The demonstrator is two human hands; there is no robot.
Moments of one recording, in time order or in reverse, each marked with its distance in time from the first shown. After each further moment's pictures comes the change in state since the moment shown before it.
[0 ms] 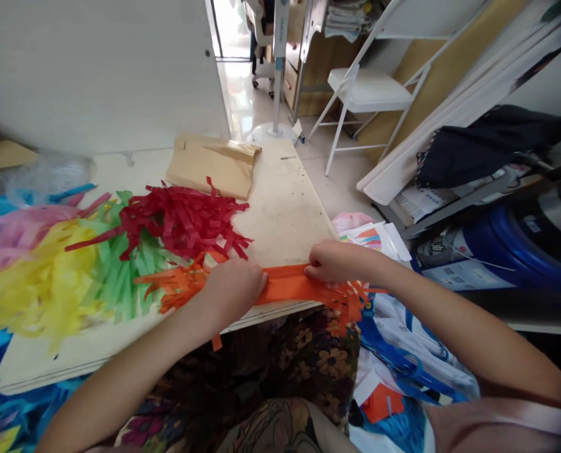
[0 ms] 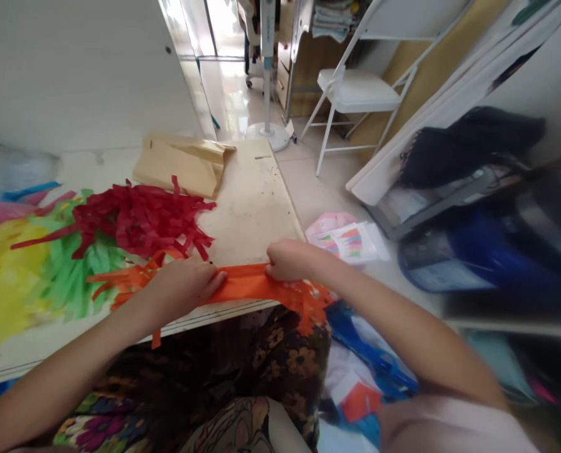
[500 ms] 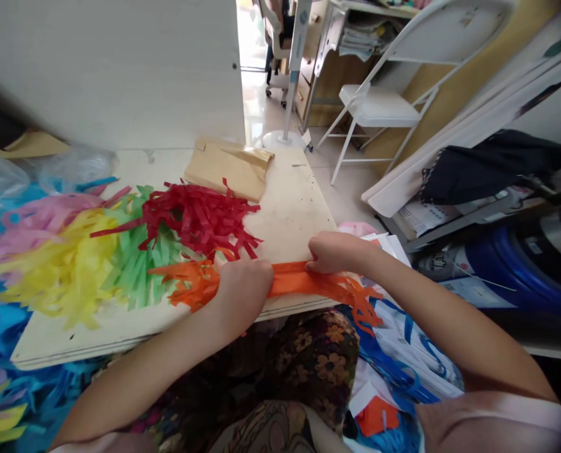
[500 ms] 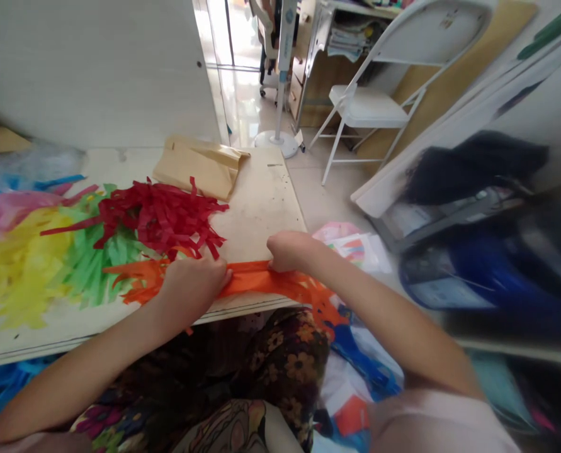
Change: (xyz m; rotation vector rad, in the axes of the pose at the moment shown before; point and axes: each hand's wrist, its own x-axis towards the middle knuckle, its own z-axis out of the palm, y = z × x) left_hand -0.010 0.011 0.006 0.045 0.282 -0.156; right_hand 0.005 -0.021 -0.021 -0.355 0.090 0.083
